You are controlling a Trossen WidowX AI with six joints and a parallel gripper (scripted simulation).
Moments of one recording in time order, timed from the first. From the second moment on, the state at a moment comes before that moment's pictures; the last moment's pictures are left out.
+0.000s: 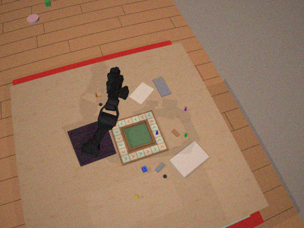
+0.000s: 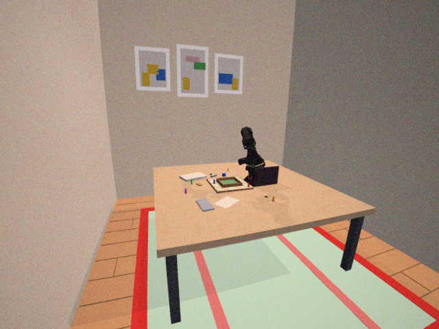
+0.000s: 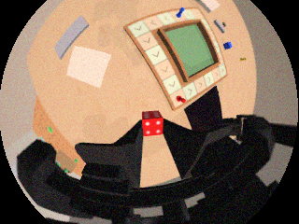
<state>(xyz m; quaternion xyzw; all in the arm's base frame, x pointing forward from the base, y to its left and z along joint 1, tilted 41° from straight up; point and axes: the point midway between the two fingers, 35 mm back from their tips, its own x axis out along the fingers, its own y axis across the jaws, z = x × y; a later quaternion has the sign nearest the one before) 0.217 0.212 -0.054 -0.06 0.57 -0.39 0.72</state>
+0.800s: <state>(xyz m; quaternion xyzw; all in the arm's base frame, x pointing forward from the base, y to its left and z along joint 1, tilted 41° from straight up) 0.244 0.187 -0.017 -0.22 0.65 -0.25 0.69</state>
